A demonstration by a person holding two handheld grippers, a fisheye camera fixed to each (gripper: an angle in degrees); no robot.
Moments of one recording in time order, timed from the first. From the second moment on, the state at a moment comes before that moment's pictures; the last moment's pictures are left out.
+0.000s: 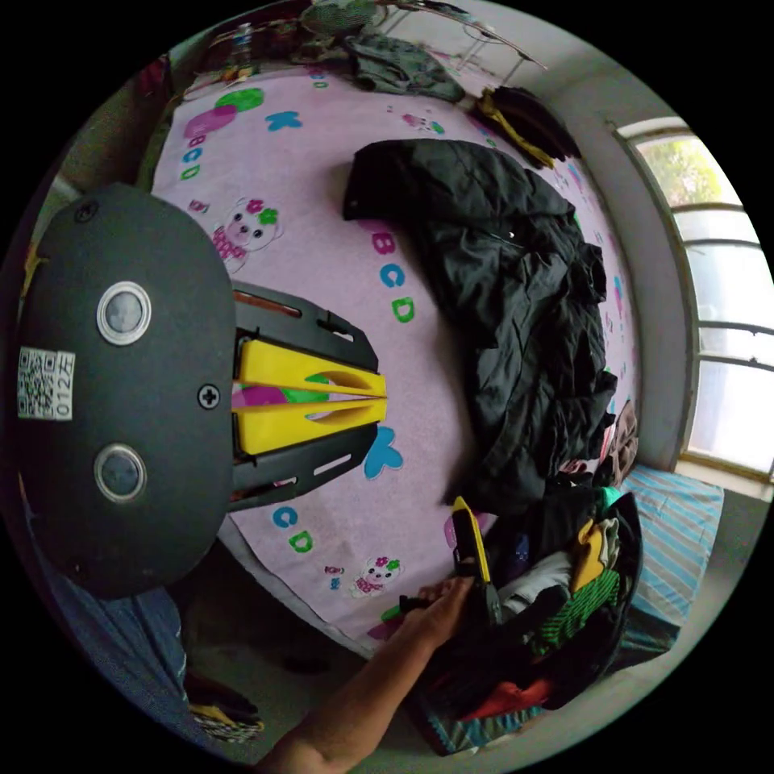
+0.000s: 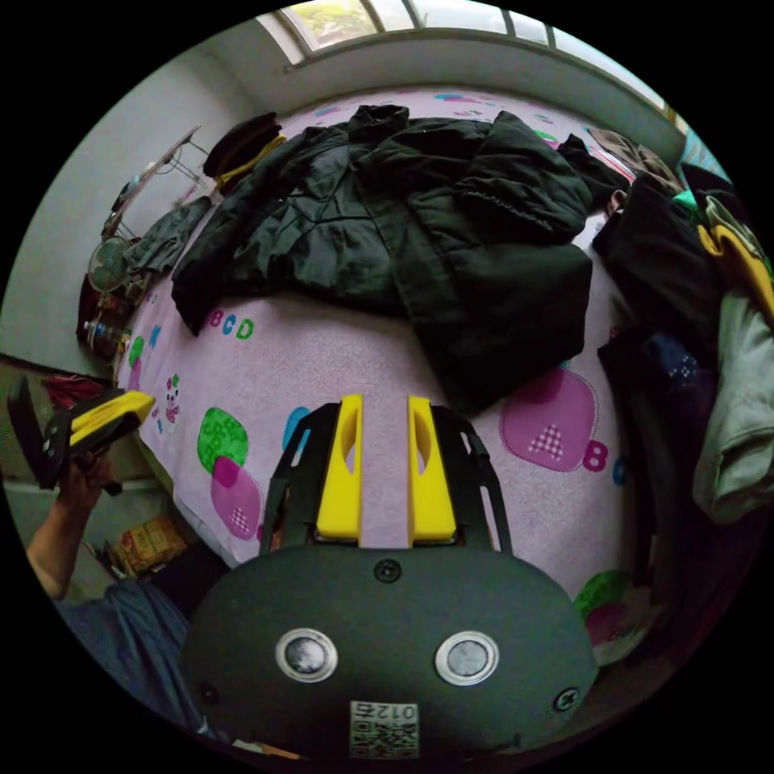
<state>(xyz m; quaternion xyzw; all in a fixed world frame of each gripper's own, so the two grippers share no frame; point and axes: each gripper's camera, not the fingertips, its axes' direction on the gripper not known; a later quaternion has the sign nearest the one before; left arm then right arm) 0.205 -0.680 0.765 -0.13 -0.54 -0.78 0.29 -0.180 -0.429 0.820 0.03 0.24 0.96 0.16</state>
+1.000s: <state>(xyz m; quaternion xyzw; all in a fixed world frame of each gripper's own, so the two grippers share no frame) 0.188 -0.908 0.574 -0.21 -0.72 -0.63 0.20 -0.242 -0.519 0.778 0.06 0.32 0.91 0.24</state>
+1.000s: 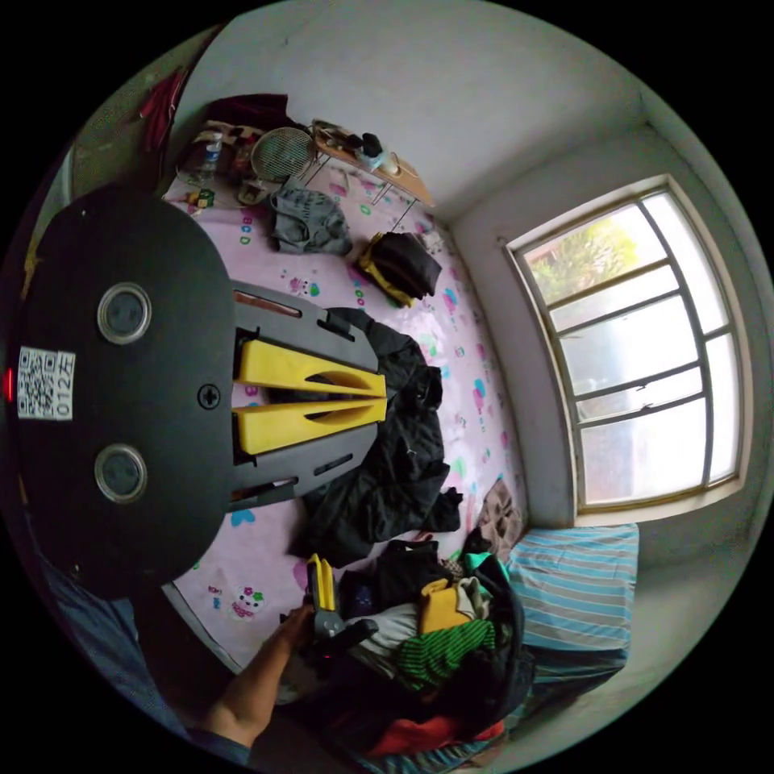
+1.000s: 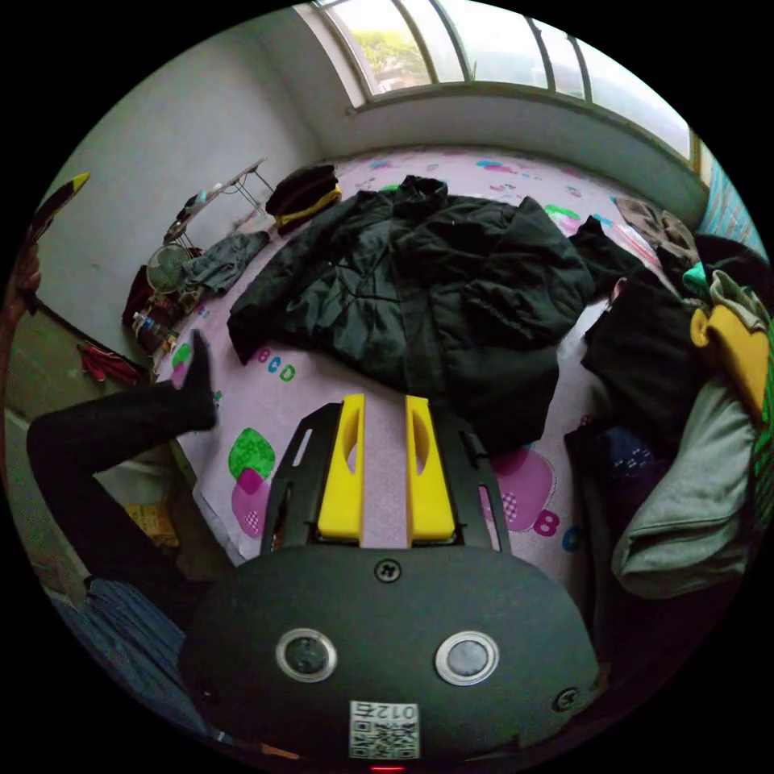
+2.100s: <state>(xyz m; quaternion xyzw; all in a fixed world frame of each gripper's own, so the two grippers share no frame) 0.261 -0.303 0.627 -0.21 -0.50 -0.79 0.27 -0.123 -0.340 0.755 -0.06 0.28 0.96 0.00</state>
